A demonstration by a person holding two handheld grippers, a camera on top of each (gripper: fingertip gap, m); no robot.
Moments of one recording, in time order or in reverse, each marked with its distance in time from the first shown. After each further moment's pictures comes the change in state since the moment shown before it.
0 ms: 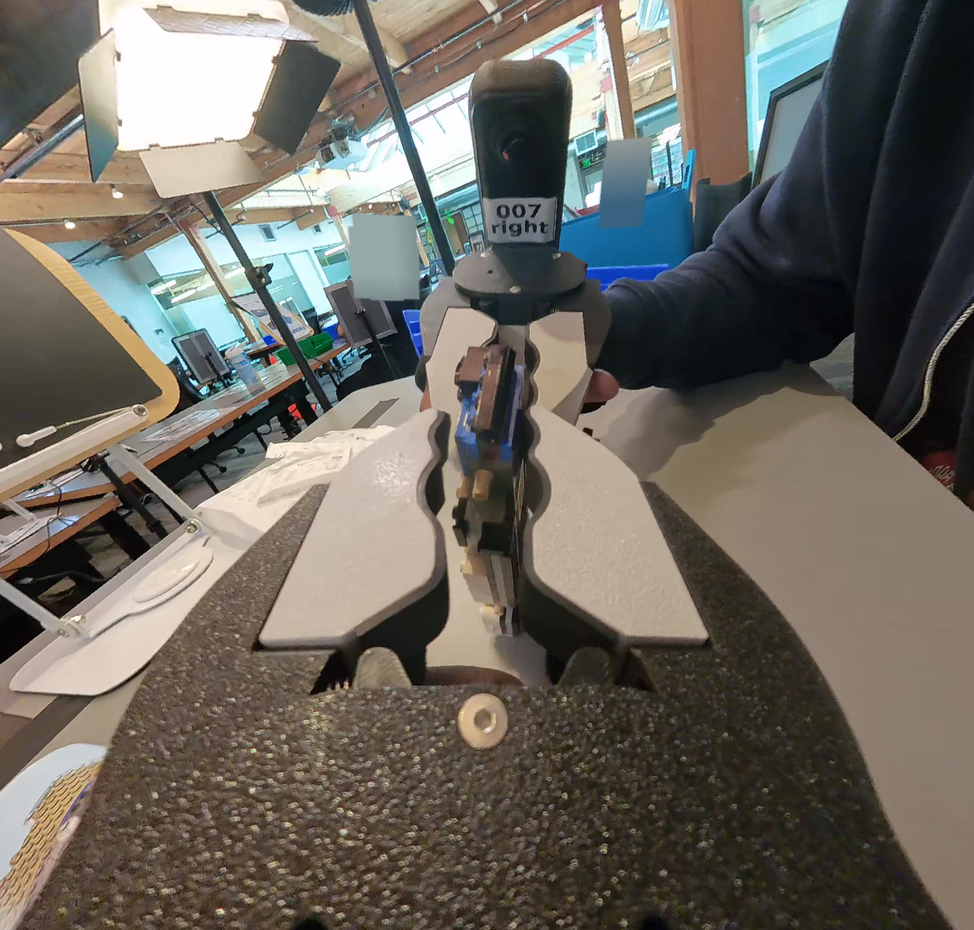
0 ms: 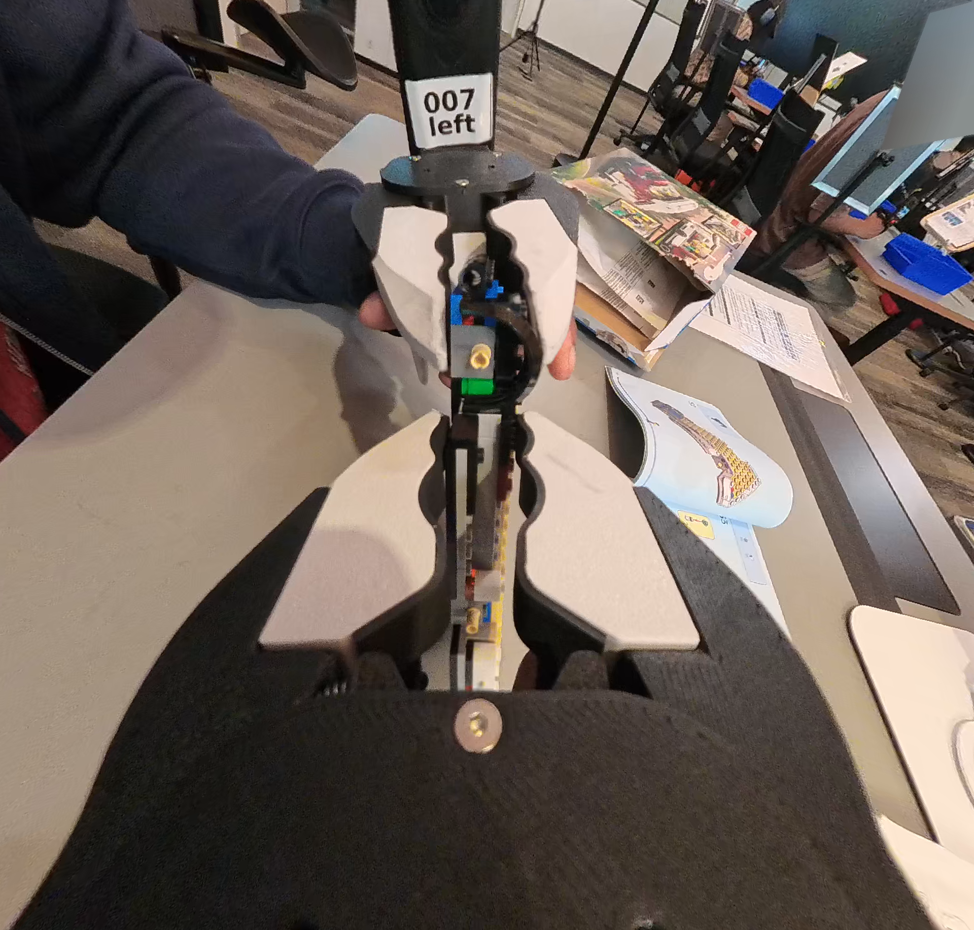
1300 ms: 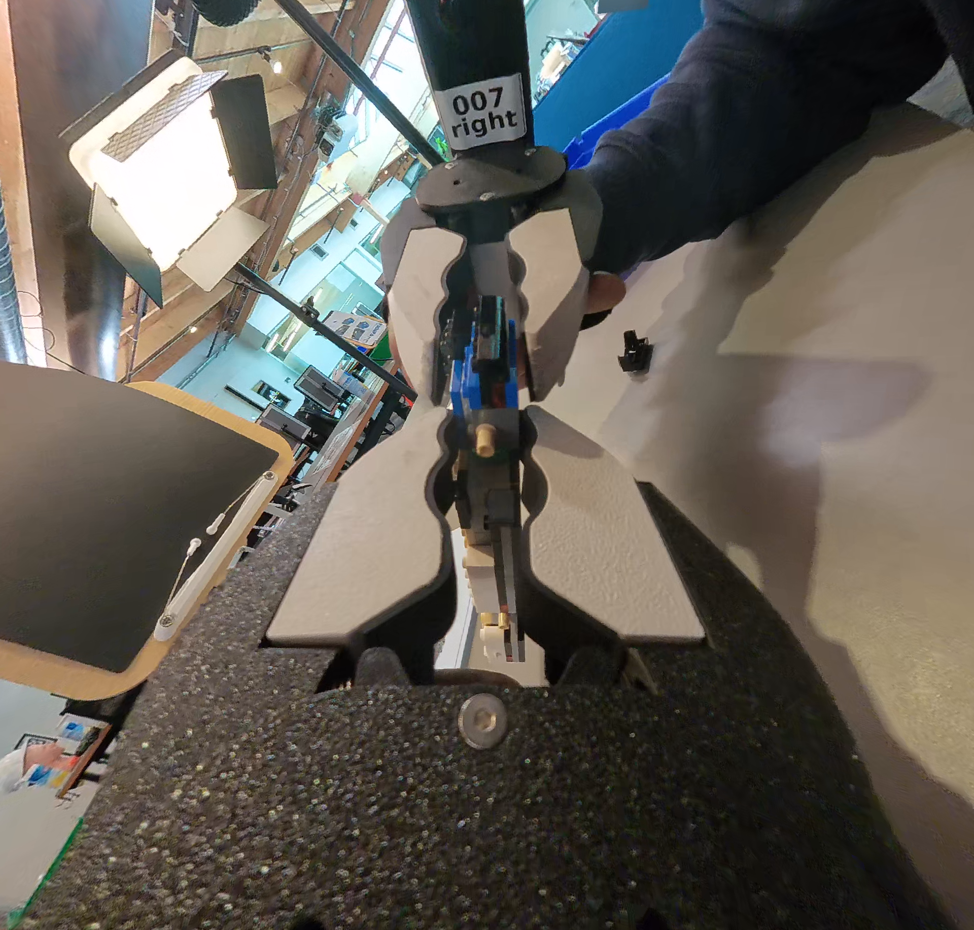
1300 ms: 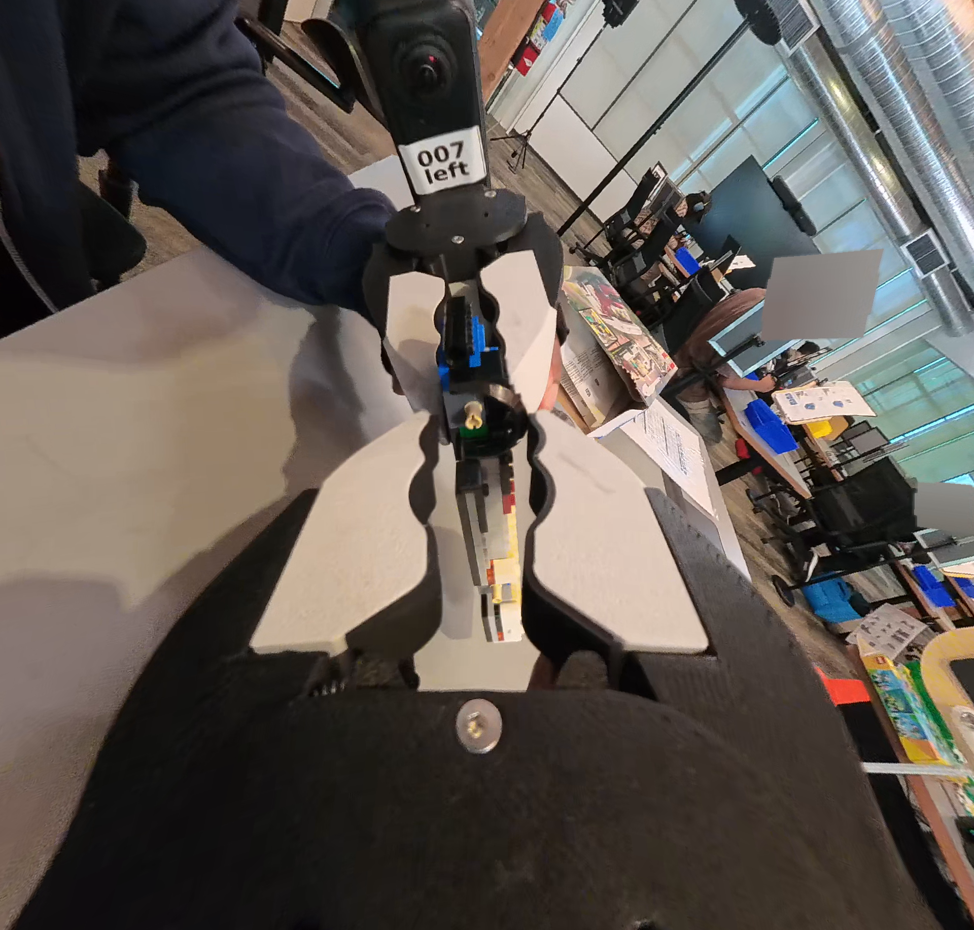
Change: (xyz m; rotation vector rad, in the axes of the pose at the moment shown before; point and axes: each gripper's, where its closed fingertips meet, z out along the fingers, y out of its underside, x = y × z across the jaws) left arm 0.024 0.007 0.007 -0.174 -0.027 0.501; right arm -0.023 -0.024 -0.018 0.112 0.057 -0.349
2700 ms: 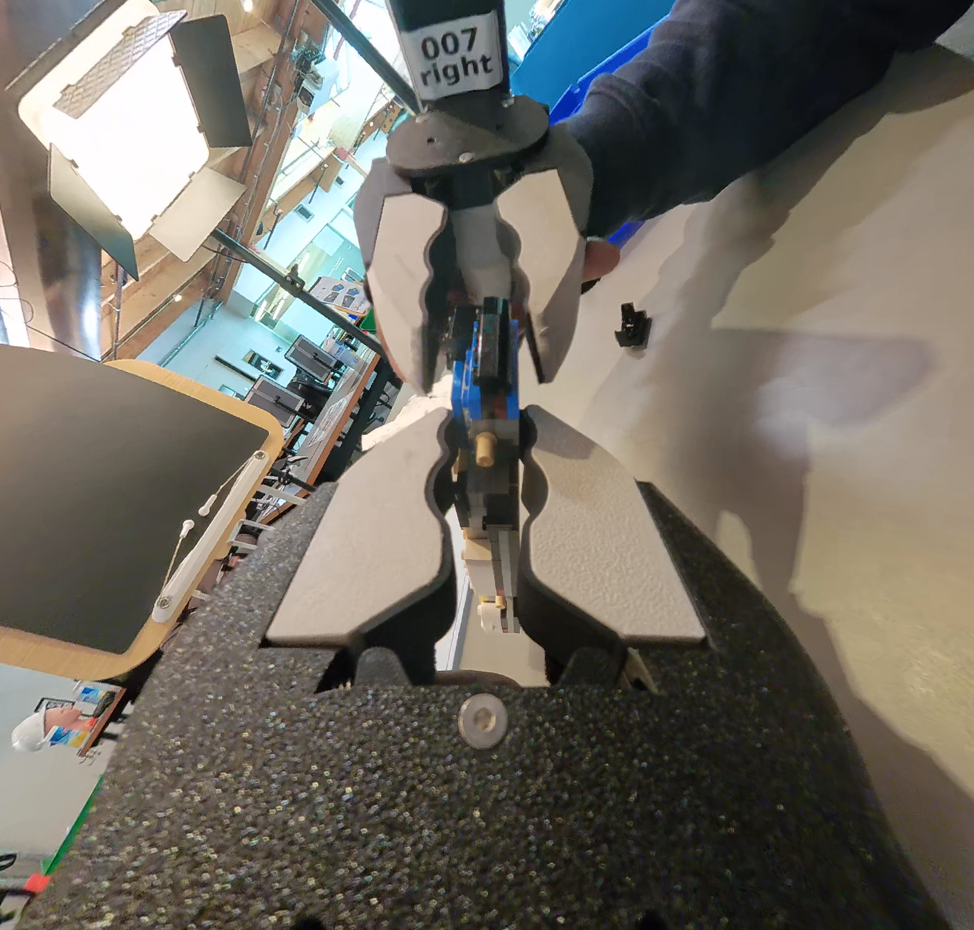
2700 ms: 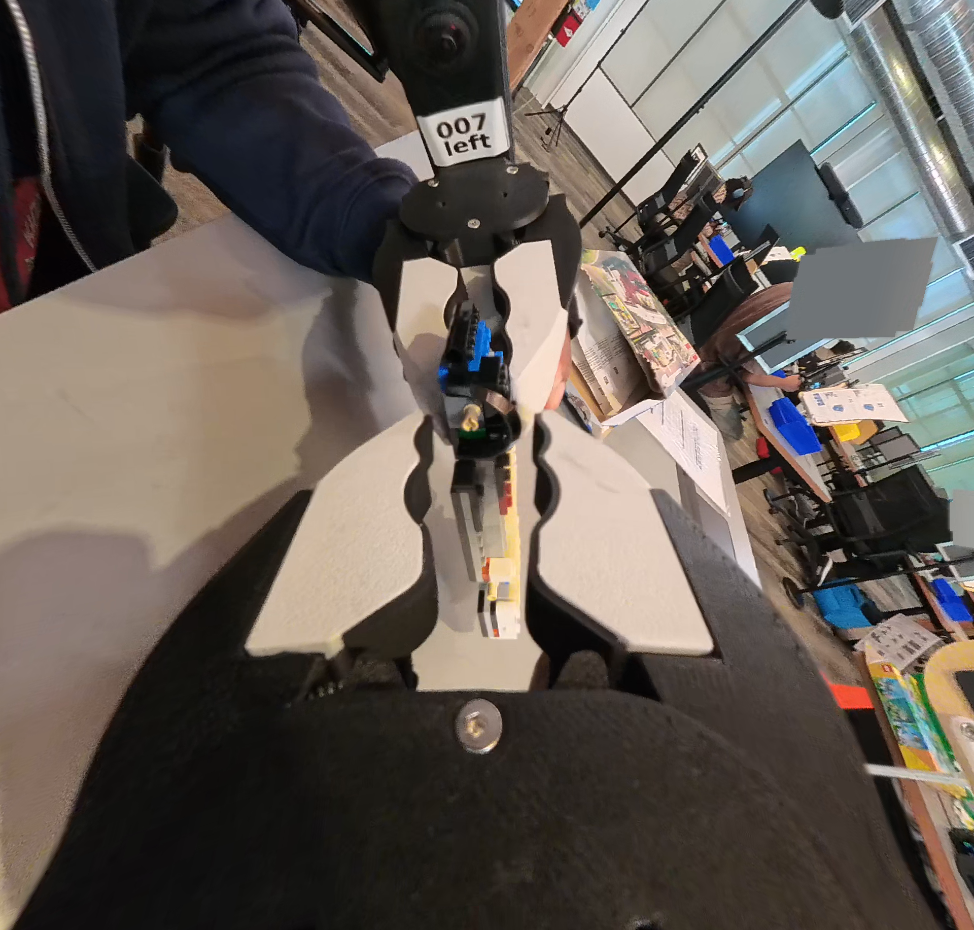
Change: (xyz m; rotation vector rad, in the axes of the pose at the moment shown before) left arm 0.002 0.004 0.008 -0.079 0.015 0.006; right arm -0.005 0.000 -0.012 -0.039 -0.065 -0.026
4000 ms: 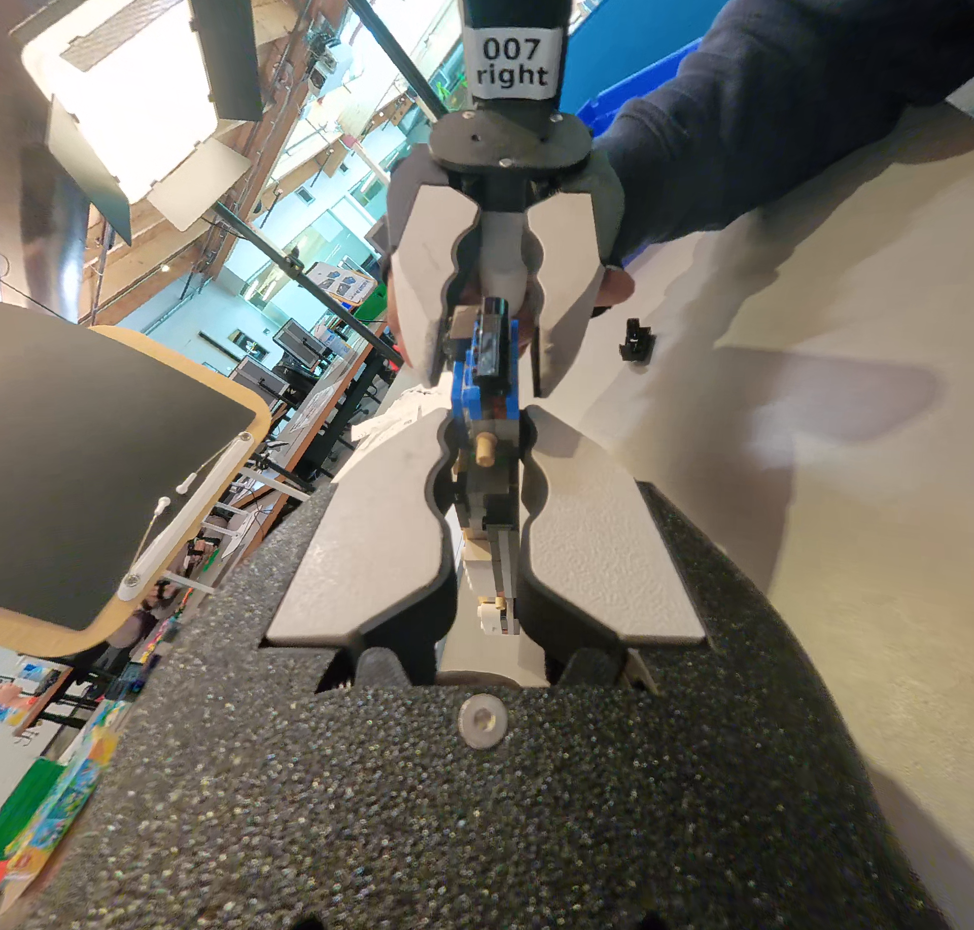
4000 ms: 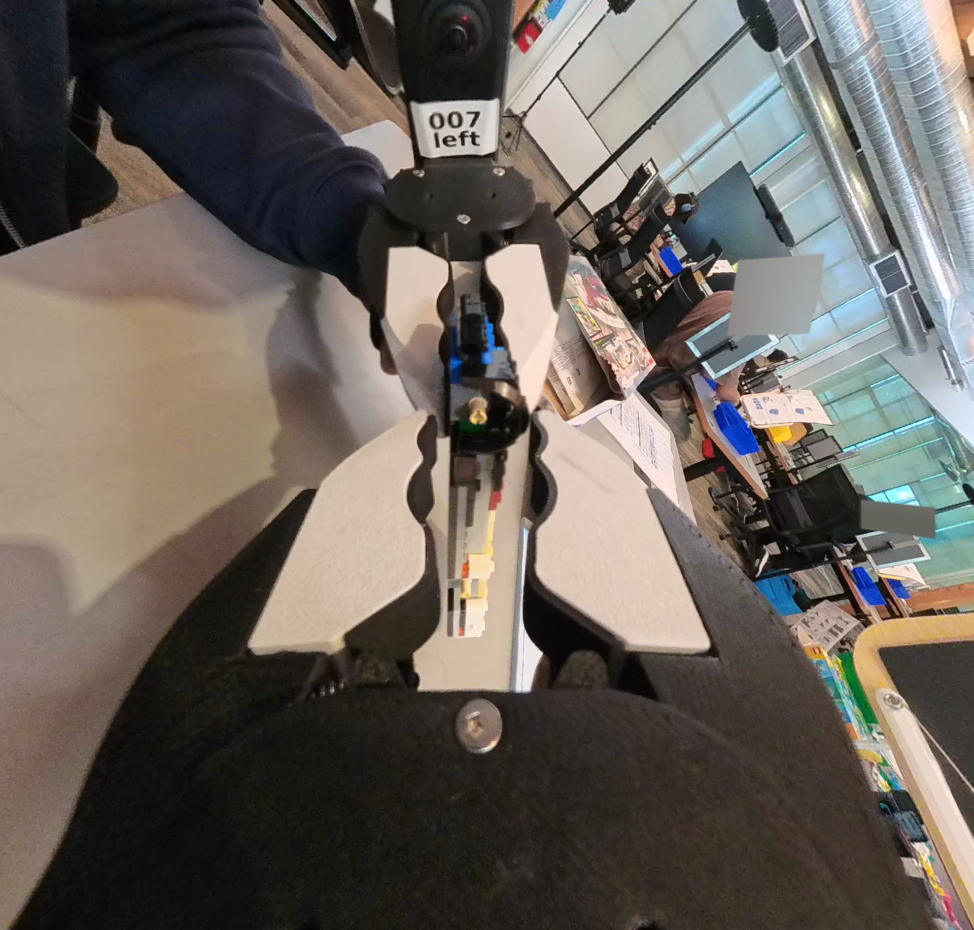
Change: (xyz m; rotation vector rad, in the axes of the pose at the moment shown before) left arm -0.004 0.002 -0.002 0.007 -0.012 -0.095; right arm 0.006 0.001 -0.001 0.001 0.085 -0.056
